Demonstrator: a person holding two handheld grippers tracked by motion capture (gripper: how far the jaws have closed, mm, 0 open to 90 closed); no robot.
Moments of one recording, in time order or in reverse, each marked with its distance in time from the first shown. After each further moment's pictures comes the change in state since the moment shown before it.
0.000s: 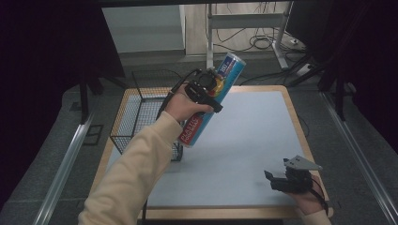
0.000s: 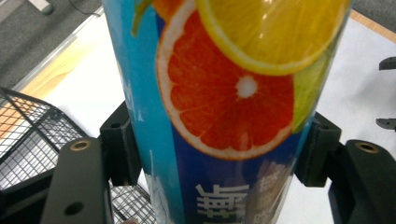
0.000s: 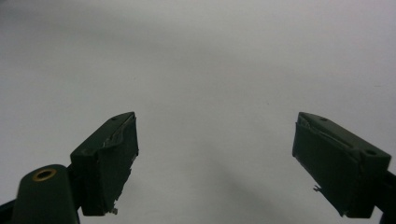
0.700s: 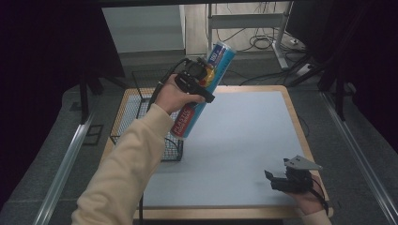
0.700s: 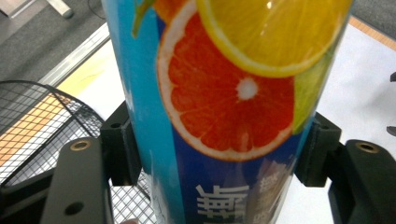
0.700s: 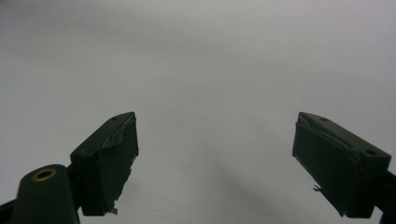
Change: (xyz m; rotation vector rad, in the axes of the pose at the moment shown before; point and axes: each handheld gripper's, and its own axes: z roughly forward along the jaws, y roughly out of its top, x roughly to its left) left arm 0.023 0.003 -0.027 -0.015 0.035 -0.031; right arm -0.001 0.000 0.000 -0.001 -0.002 0.000
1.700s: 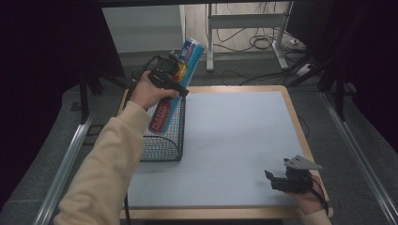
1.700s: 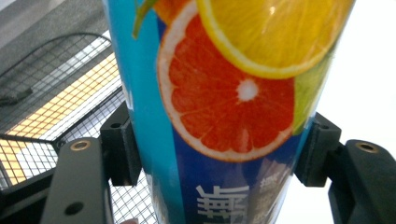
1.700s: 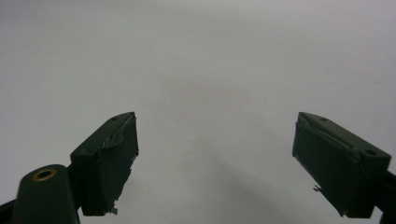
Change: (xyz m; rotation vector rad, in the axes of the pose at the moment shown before) left arm 0.061 -0.037 -0.009 0.027 0.089 -0.101; right arm -0.001 -0.001 0.001 0.005 -0.006 0.002
